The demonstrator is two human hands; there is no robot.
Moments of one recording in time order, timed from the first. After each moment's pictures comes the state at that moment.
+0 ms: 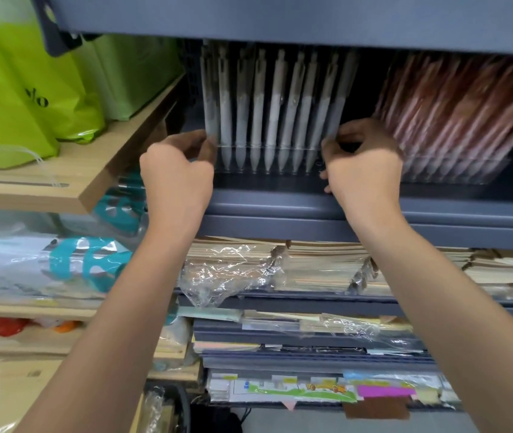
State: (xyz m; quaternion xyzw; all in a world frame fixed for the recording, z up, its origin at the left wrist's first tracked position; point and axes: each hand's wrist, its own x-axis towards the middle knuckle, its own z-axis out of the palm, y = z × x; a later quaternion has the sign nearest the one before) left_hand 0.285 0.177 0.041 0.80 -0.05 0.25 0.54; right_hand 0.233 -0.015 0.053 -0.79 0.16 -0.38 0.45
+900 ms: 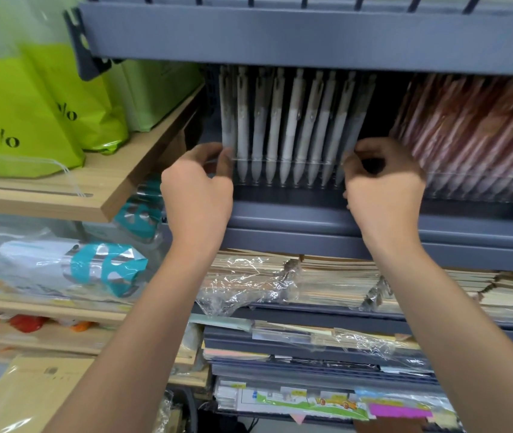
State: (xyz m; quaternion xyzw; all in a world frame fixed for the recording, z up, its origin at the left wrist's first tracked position) left_hand 0.276 0.170 0.041 0.81 -0.03 0.28 0.51; right_hand 0.231 -0.020 0.046 -0.79 0.14 -0.42 0.43
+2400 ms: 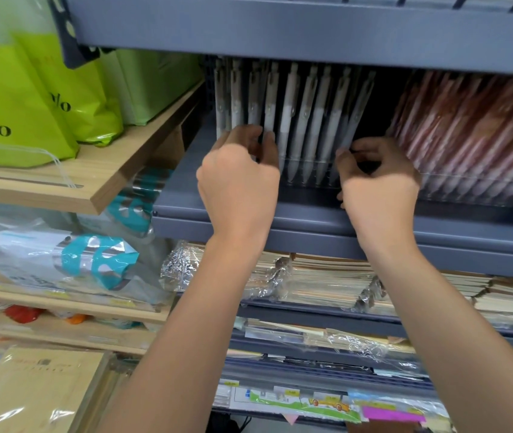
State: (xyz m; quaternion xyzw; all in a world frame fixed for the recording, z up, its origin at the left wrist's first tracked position) left_hand 0.260 0.115 0.050 0.78 -0.05 0.37 0.51; right_hand 0.231 -0.024 0.044 -0.78 0.12 -0.41 0.46
